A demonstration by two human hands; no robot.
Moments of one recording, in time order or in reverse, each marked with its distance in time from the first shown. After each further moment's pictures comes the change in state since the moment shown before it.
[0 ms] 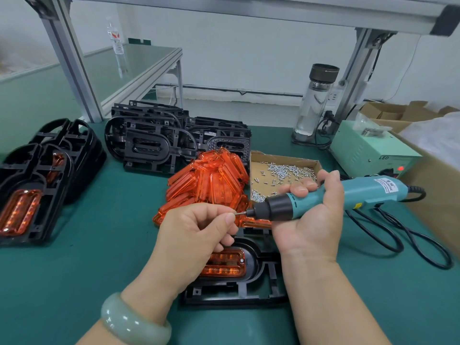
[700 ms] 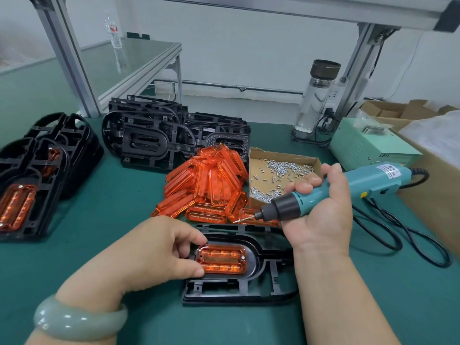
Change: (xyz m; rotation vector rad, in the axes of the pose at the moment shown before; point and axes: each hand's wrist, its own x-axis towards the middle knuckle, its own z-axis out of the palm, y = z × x) left_hand 0.009 -0.009 -0.056 0.724 -0.431 -0.154; right_hand 0.014 -0.012 -0.006 -0.120 -0.022 0.015
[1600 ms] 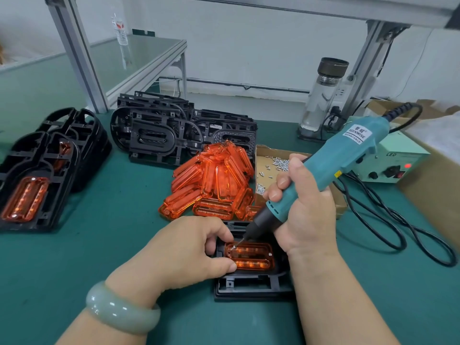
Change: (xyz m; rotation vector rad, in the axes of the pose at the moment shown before) left_hand 0.006 0.009 0.024 0.084 0.017 0.087; right_hand -0.015 0.019 0.001 -0.381 -0.329 -0.036
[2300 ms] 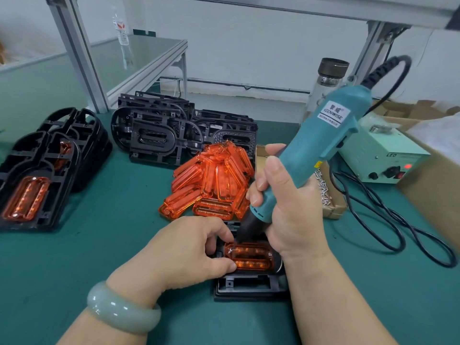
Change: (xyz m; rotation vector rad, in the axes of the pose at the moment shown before) left_hand -0.002 0.004 -0.001 0.058 0.015 0.009; right_hand -0.006 -0.001 0.013 -0.134 -0.306 -0.071
